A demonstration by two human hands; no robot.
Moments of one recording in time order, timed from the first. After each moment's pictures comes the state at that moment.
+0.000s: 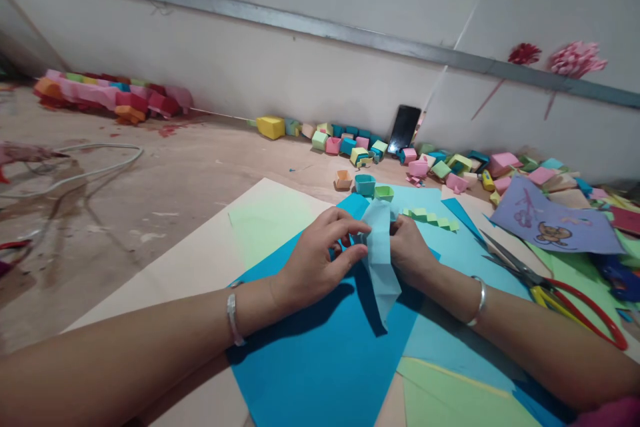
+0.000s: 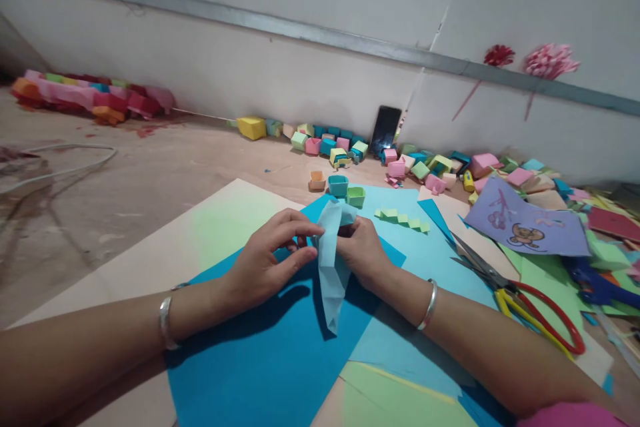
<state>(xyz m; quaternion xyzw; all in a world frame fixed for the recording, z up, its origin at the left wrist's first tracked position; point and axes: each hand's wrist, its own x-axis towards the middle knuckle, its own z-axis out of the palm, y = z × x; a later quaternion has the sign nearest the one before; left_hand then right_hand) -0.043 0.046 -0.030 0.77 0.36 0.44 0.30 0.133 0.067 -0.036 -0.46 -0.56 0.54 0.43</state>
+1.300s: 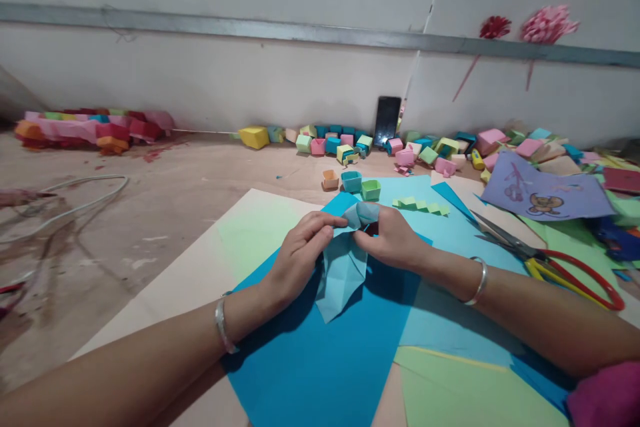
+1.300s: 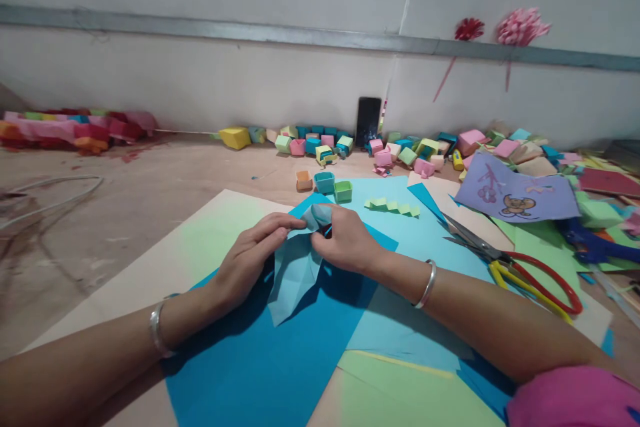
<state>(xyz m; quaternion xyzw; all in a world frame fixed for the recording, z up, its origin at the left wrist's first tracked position) -0.046 0.053 -0.026 0.69 0.43 0.44 0.39 0.142 0.074 -0.026 -0.41 -0.80 0.25 0.35</state>
